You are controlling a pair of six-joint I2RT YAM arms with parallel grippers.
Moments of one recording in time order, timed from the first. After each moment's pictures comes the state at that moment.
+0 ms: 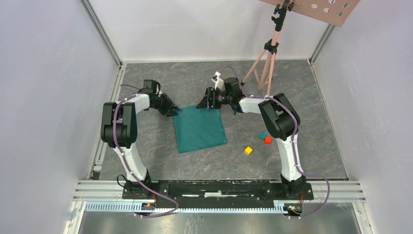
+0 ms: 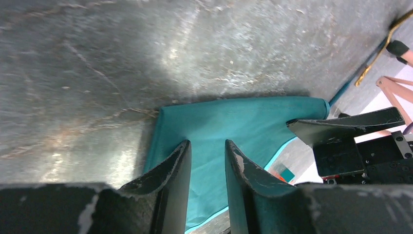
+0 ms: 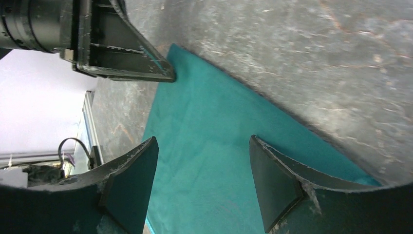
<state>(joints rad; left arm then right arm) -0.03 1.90 1.15 -0.35 0.47 -0.78 0.51 2.20 1.37 0.33 -0.70 0.58</state>
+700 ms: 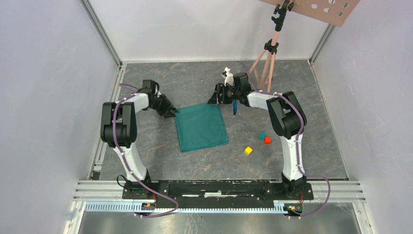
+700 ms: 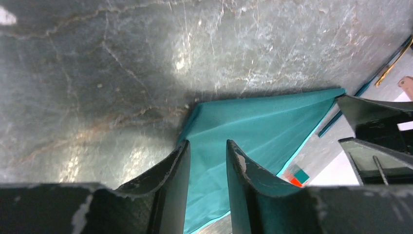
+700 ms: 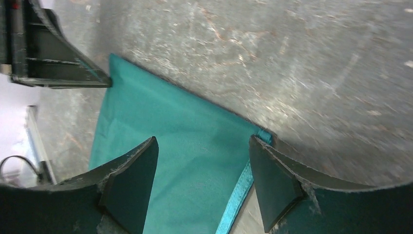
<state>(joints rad) -0.01 1.92 1.16 -0.40 0.44 -0.72 0.40 2.20 1.40 0.19 -0.62 0.42</state>
